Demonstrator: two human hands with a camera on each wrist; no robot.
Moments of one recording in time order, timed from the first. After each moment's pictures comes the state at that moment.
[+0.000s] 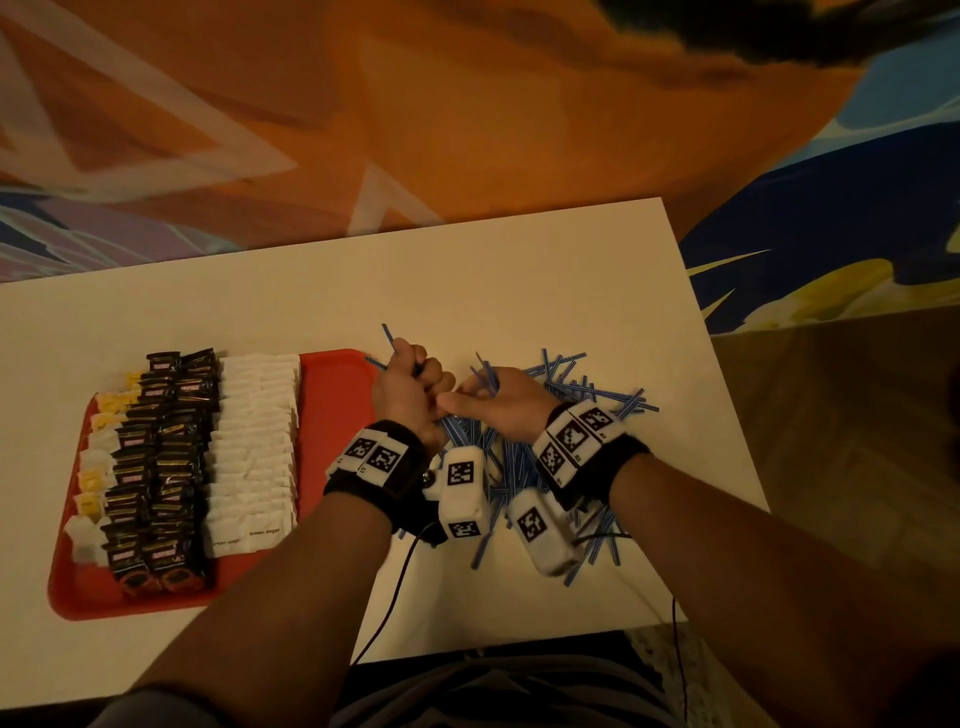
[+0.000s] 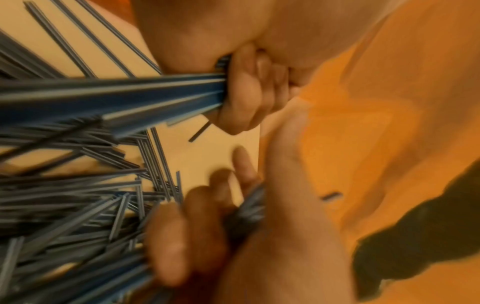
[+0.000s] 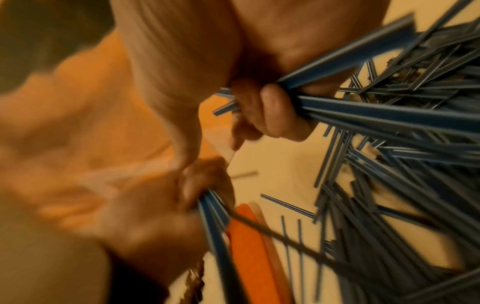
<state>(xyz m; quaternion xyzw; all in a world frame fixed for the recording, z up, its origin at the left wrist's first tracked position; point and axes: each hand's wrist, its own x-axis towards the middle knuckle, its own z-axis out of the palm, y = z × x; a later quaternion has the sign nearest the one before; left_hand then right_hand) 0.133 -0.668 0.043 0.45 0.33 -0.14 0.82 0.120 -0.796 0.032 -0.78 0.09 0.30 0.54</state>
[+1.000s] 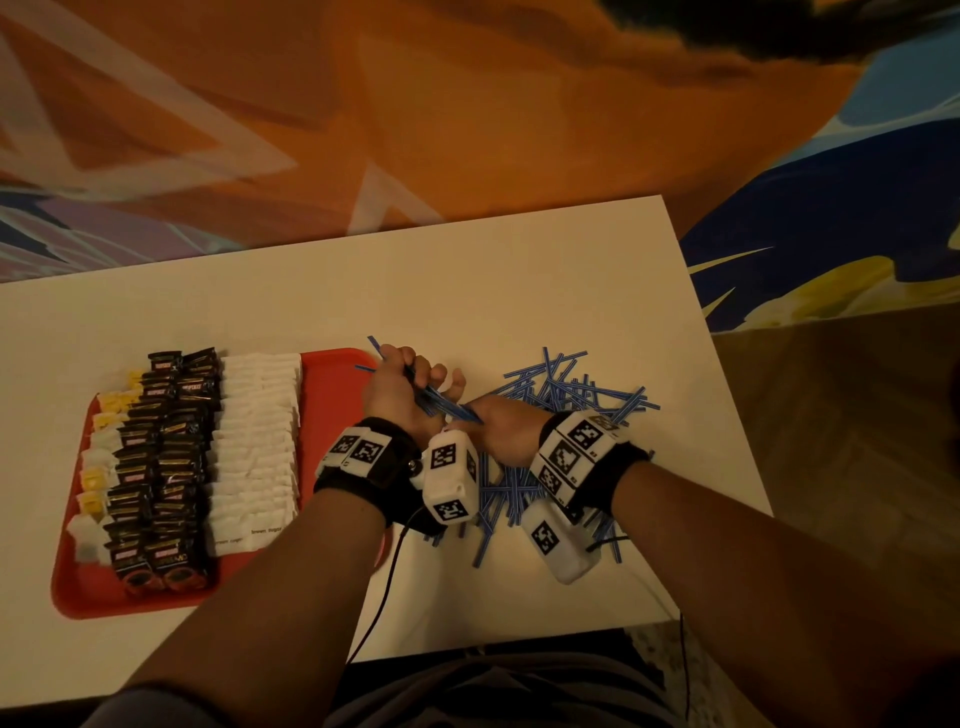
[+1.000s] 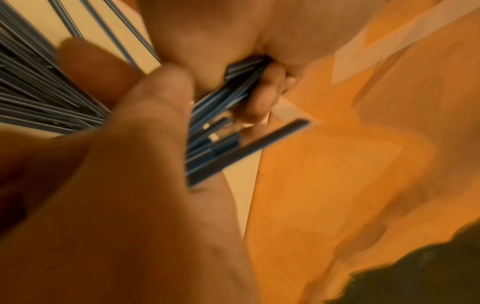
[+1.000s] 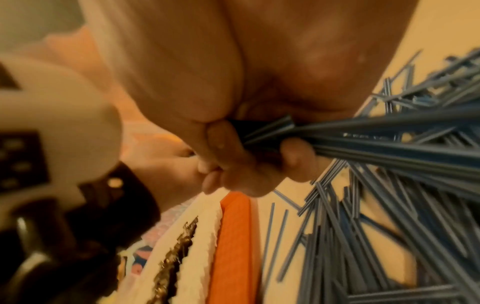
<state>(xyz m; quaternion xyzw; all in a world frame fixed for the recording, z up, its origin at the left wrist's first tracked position) 0.141 -0.658 0.034 0.36 0.37 -0.15 0.84 0.109 -0.786 0.035 -0.82 -0.05 0.41 0.39</state>
